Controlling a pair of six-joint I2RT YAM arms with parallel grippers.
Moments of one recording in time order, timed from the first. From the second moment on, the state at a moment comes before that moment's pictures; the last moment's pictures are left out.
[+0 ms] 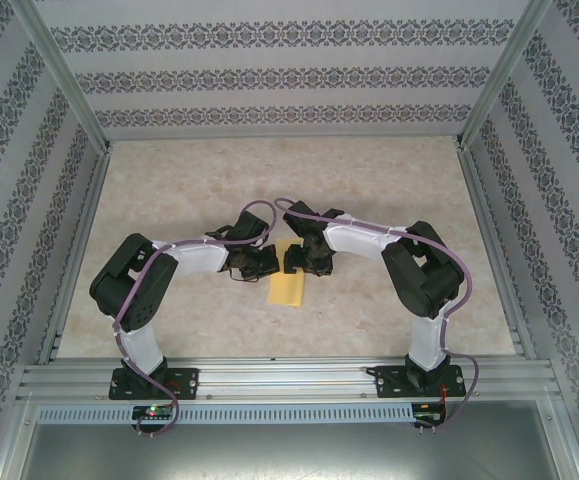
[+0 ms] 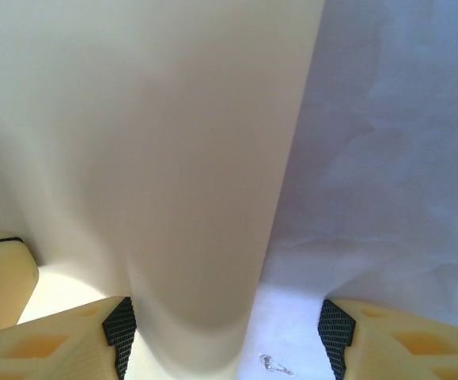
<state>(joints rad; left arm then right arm) -0.57 1.80 0.94 -0.20 0.32 -0.82 0.67 1.92 1.25 -0.72 -0.12 0.69</state>
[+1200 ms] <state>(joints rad) -0.57 1.80 0.94 -0.20 0.32 -0.82 0.58 1.71 0.83 -0.08 -0.49 0.86</state>
